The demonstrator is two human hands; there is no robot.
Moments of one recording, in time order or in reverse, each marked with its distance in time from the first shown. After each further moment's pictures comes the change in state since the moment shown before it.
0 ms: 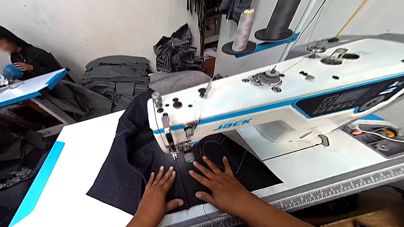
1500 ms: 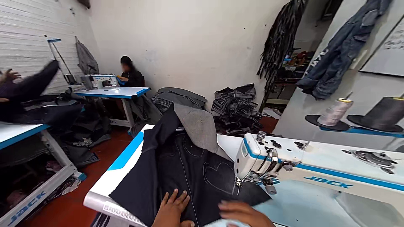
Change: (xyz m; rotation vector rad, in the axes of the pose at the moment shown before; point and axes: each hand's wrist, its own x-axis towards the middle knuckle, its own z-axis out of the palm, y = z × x) left_hand -0.123 -0.076 -0.018 -0.108 0.028 -0.275; right_hand -0.006 -0.127 -0.017 0.356 0.415 -0.665
